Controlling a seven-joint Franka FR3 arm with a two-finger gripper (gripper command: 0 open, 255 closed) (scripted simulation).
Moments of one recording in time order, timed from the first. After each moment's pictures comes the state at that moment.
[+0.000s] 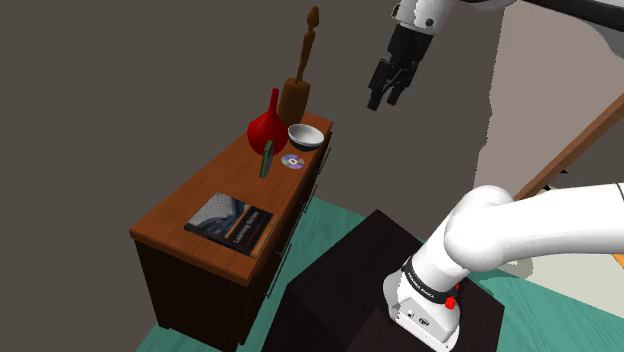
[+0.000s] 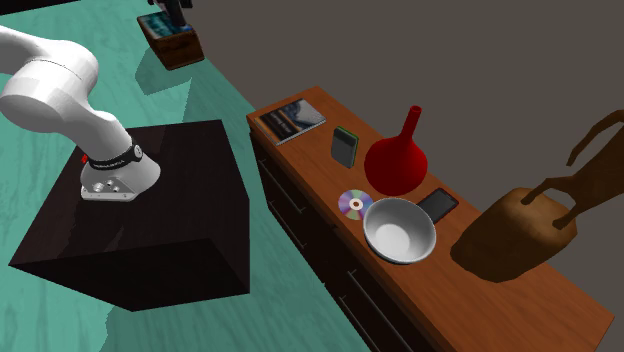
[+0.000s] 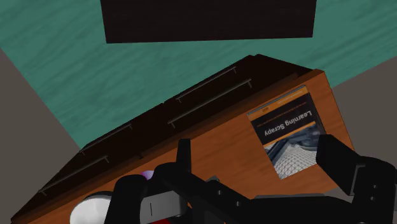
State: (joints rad) arm 0.01 -0.74 0.02 -2.28 0.00 1.53 0.03
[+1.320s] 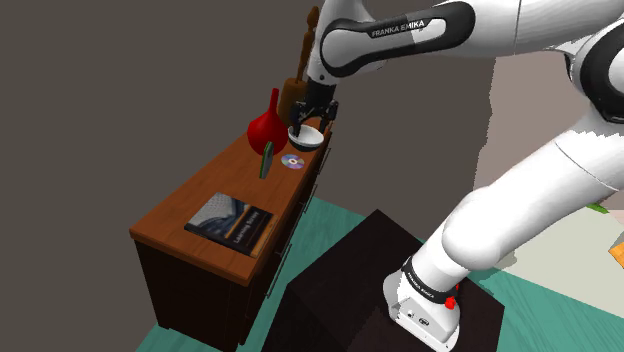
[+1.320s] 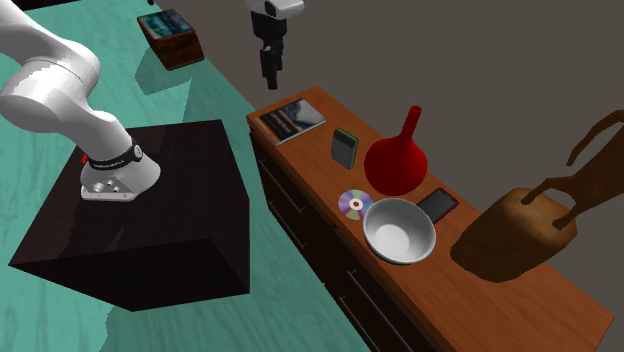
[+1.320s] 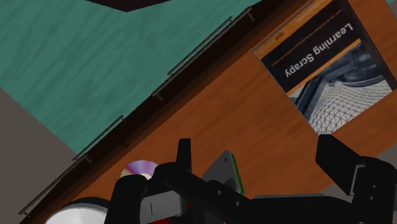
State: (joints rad) arm -0.04 -0.20 0.11 -2.27 0.00 2.06 0.29
